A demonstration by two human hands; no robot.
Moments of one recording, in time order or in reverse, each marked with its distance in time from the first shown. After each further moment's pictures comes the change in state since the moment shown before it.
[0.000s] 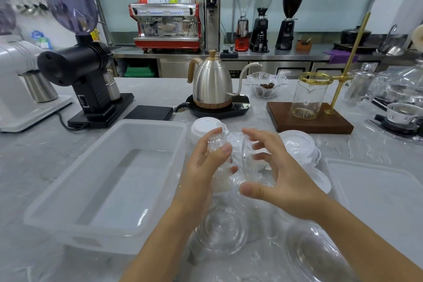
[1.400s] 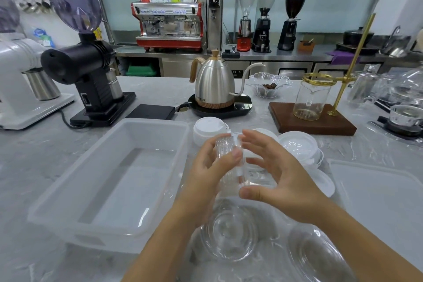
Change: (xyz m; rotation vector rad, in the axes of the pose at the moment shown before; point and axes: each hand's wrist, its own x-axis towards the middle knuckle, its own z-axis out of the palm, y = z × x) left_hand 0.000 -0.001 -0.001 -0.030 -0.053 -0.039; right_hand 0.000 0.001 0.005 0.115 -0.009 0.007
